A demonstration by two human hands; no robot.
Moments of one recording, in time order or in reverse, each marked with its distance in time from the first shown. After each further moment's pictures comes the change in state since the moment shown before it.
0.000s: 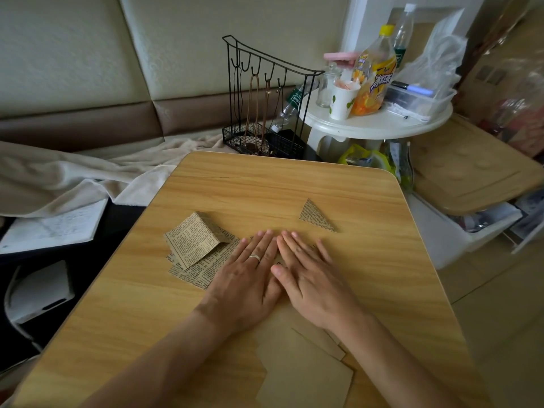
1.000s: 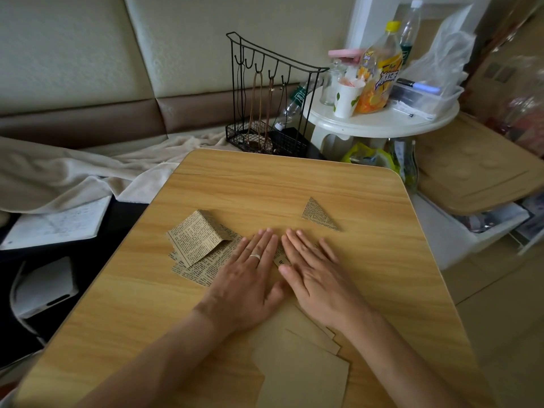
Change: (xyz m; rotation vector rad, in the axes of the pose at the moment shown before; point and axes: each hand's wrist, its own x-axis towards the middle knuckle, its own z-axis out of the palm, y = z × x) left_hand -0.002 0.000 -0.004 0.076 -0.039 0.011; right_hand 0.000 0.015 0.008 -0.036 0.038 -0.042
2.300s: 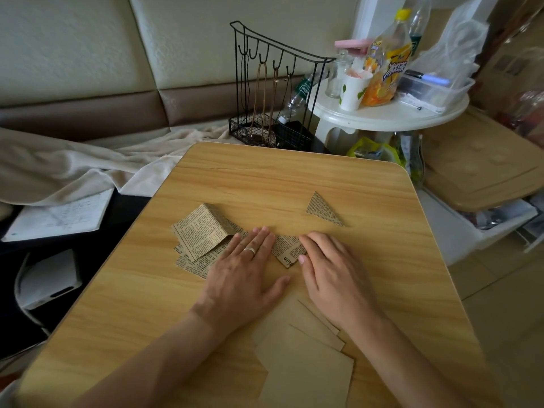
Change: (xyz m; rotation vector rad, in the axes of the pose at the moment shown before) left_hand -0.006 -0.002 0.000 -0.060 0.076 -0.135; right_hand -0.012 0.005 0.000 -0.138 0.360 0.031
